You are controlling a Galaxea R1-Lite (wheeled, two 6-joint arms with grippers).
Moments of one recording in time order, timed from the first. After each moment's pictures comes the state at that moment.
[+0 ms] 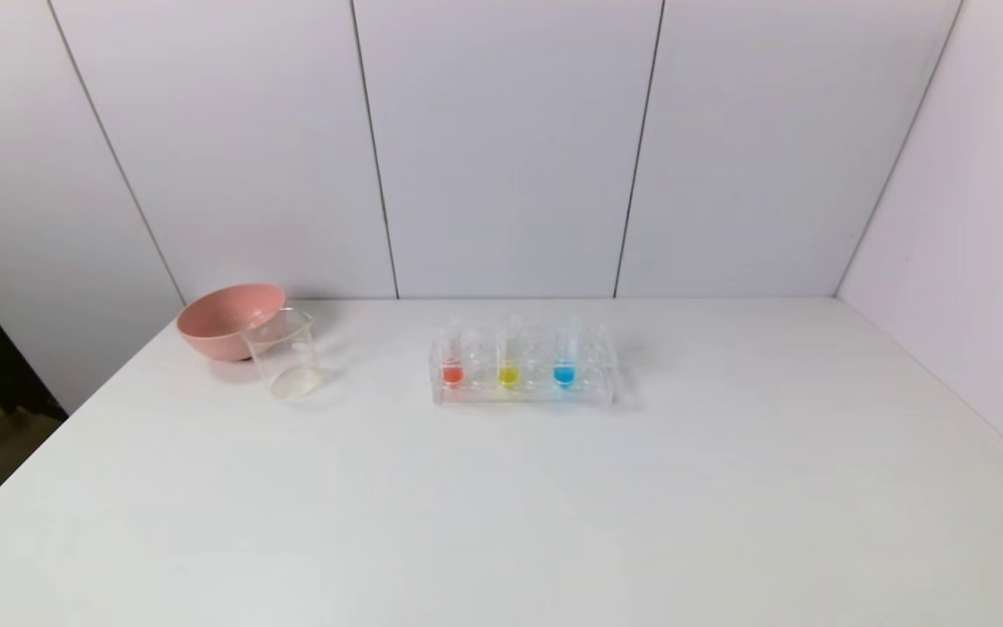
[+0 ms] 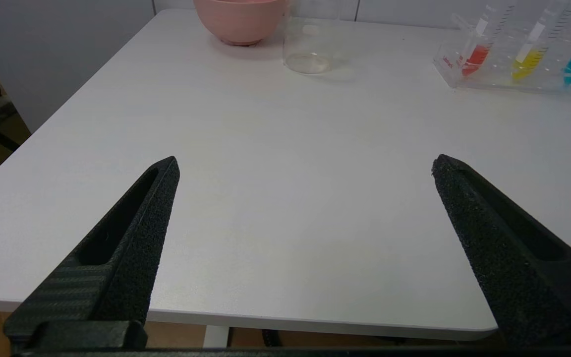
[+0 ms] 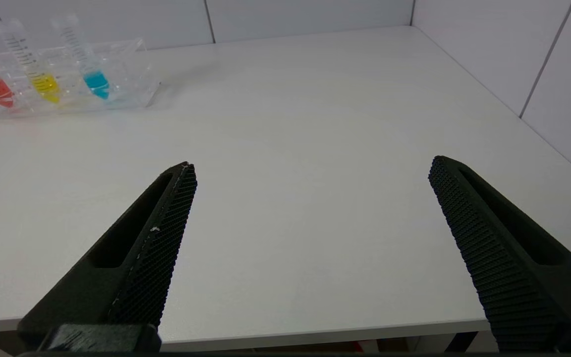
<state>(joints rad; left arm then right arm) 0.00 0.00 0.00 -0.01 0.03 -0.10 0.00 0.00 0.00 0.00 -0.04 0.09</state>
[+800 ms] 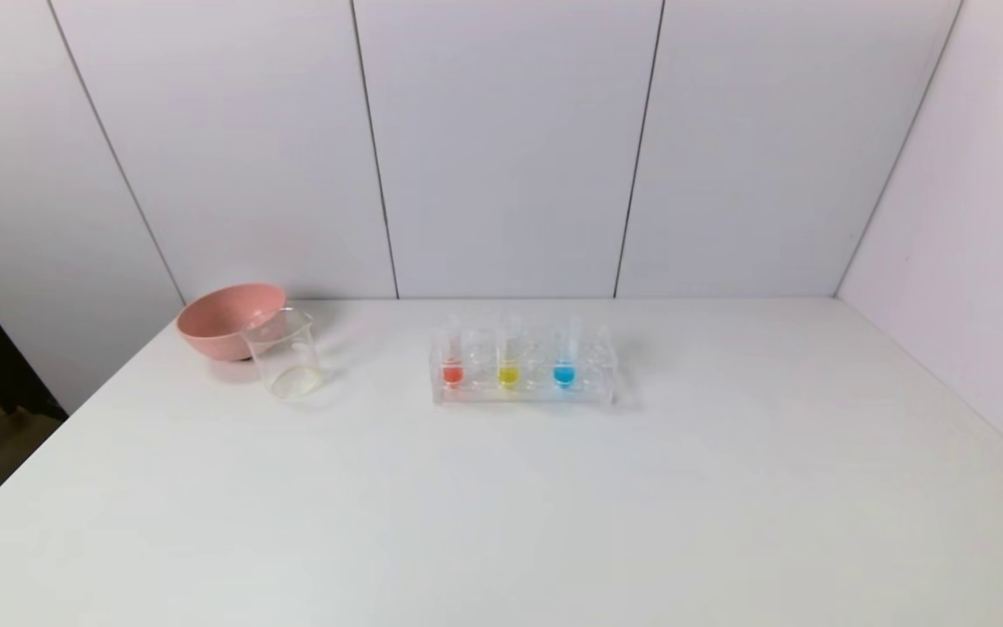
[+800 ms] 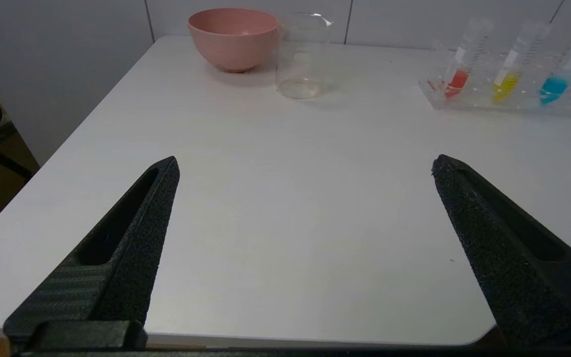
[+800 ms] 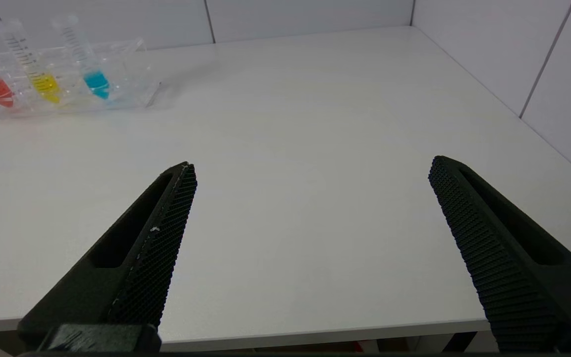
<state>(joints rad) 0.00 0.08 -0.13 0.01 0.01 -0.10 0.00 0.00 0.00 0.00 -0.04 0.09</state>
